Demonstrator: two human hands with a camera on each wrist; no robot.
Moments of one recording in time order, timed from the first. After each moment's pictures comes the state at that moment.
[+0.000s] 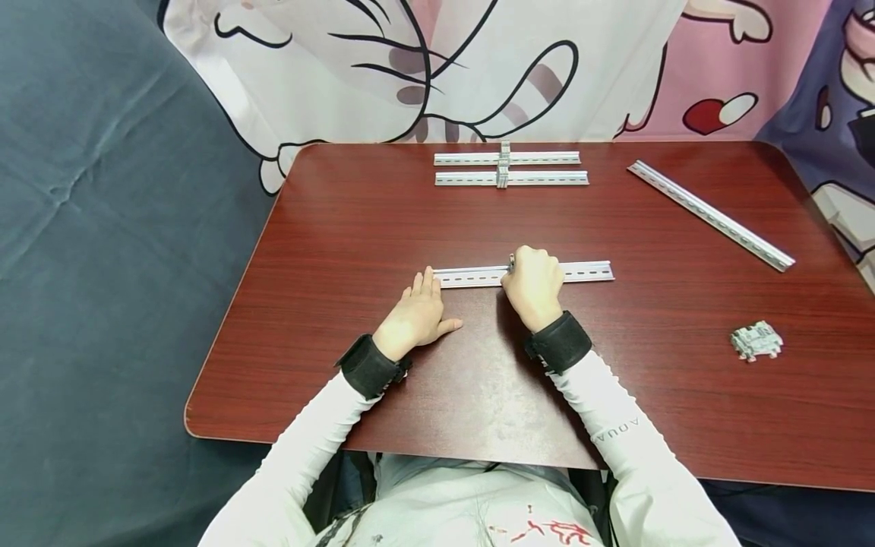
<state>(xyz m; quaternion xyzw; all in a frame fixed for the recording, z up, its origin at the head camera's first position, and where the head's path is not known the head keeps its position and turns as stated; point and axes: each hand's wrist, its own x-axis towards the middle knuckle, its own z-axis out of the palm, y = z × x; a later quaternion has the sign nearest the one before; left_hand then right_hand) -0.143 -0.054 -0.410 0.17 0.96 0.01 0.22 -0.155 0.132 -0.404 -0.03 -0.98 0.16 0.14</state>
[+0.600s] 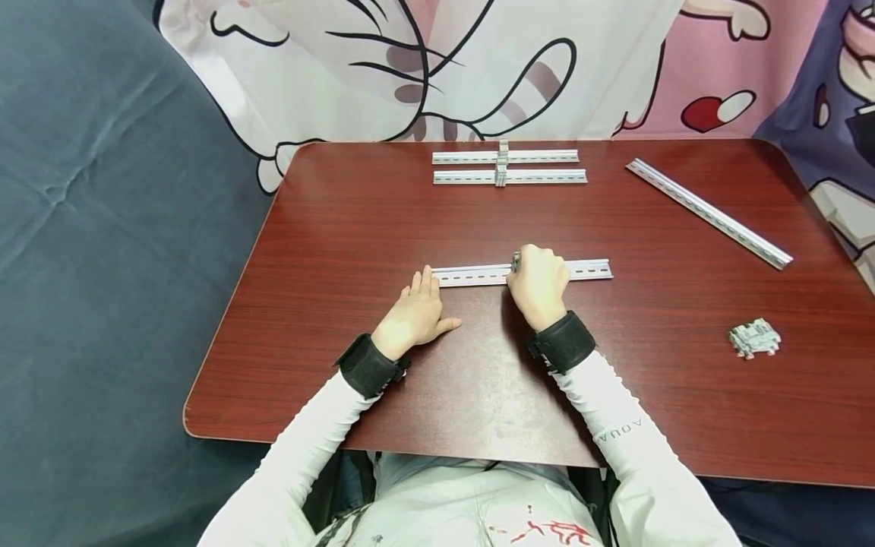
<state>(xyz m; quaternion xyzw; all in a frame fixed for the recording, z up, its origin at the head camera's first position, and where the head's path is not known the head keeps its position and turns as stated) -0.144 -0.053 -0.410 0.16 0.96 0.02 0.23 -0.154 0.138 -0.405 -0.04 -0.97 0.17 0.15</state>
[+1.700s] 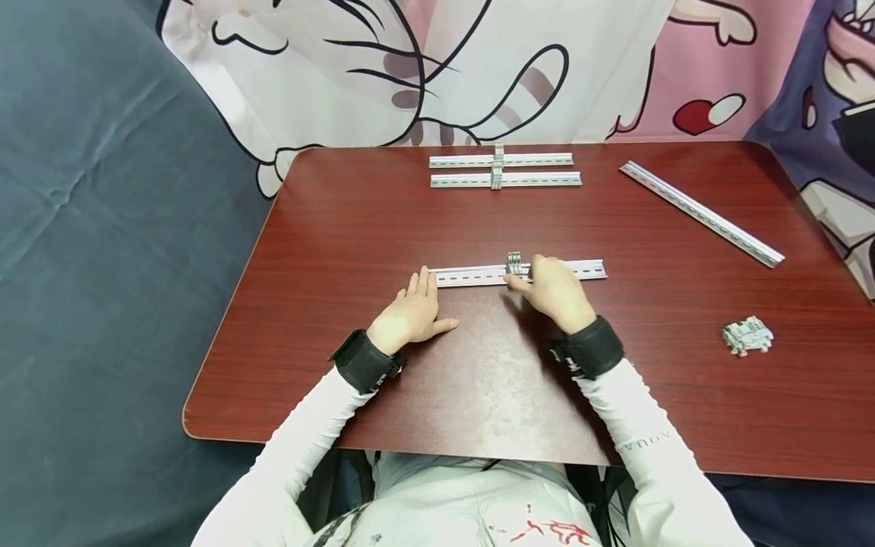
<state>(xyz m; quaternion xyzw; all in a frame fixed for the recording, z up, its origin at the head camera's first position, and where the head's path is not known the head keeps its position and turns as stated) -0.146 -0.053 -0.410 0.15 0.95 0.04 0.25 -0.142 0.176 -0.398 0.05 -0.98 0.17 -0.01</state>
